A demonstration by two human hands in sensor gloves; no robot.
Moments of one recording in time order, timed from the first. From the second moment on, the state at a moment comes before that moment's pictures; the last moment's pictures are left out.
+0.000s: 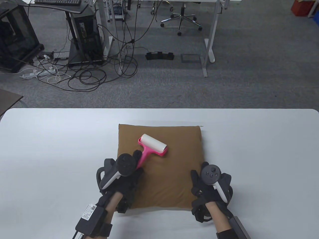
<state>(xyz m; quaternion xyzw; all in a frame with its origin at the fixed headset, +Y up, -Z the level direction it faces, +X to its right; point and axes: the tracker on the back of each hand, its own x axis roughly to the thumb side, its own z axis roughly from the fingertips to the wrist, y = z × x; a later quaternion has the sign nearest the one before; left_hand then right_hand) -0.164 -0.677 -0.353 -0.03 -0.07 0.18 0.98 0.171 -0.741 -0.348 -0.09 0.06 0.96 0.26</state>
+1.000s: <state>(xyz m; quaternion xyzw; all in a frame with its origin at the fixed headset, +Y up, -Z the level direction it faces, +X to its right) -0.238 -0.687 -0.266 0.07 -0.17 0.23 0.96 0.171 -0.742 -0.346 -0.09 0.06 0.96 0.25</state>
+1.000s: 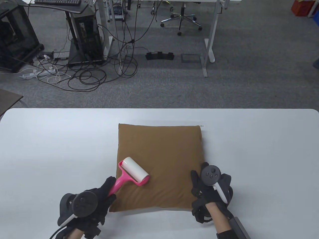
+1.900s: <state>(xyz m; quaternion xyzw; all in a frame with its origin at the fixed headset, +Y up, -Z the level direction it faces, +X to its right) -0.155 -0.683 -0.264 0.18 -0.18 0.41 0.87 0.072 -0.676 -0.281 0.15 0.04 0.83 0.54</state>
